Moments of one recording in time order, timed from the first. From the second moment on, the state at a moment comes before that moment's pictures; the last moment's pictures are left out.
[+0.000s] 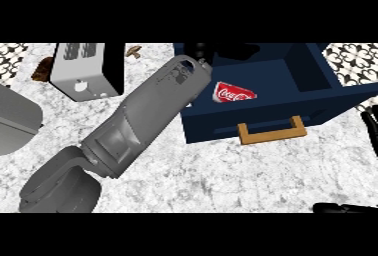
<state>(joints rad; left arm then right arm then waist) -1.42 0.00 -0.63 -0.37 0.56 0.78 -0.04 0.10 -0.07 -0.22 -2.15 -0.06 0.19 0.15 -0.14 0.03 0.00</state>
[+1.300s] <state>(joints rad) -1.45 0.00 -0.60 -0.44 0.70 0.83 -0.12 -0.03 -0.27 0.00 -2.09 0.68 0.14 0.02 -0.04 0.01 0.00</state>
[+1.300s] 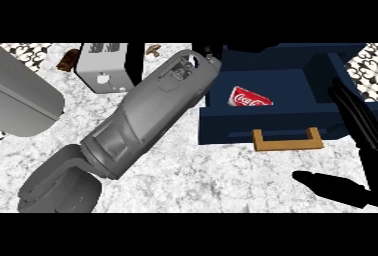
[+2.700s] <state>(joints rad) -1.25 0.33 -0.64 -0.92 0.57 0.82 0.21 -0.43 -0.18 -0.01 -1.15 1.13 -0.39 -0.12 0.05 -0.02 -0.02</state>
